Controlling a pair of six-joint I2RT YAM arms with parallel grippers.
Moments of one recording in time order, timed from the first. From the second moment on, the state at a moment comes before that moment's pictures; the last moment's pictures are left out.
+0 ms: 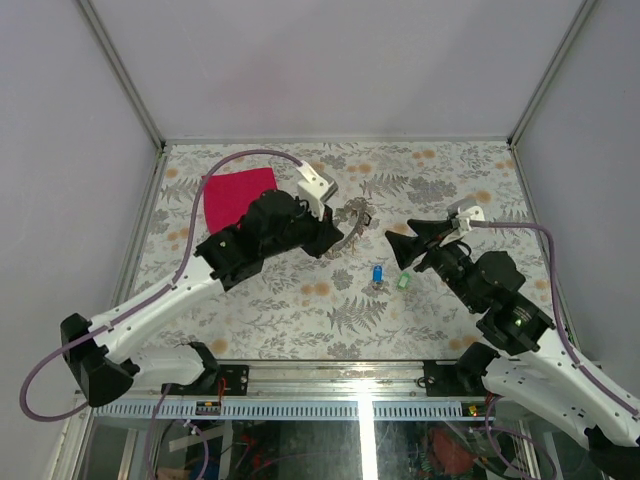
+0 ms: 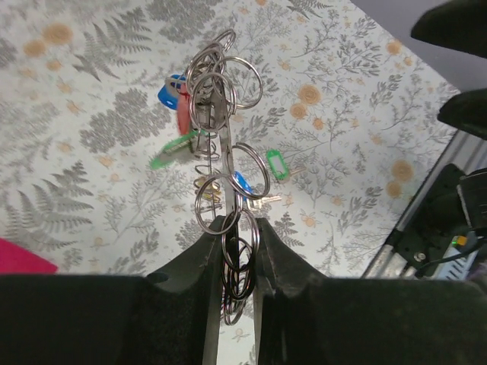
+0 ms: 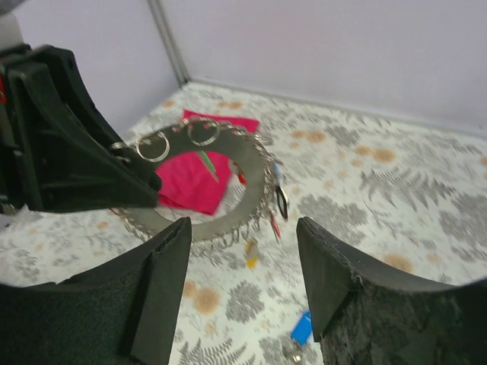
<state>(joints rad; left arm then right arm) -0.88 1.21 1.17 -0.33 0.06 -0.17 0.78 0.60 0.70 -0.02 0.16 0.18</state>
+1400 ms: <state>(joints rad) -0.42 2.05 1.10 0.72 0.50 -1.05 0.78 0.73 0.85 -0.48 0.23 0.37</state>
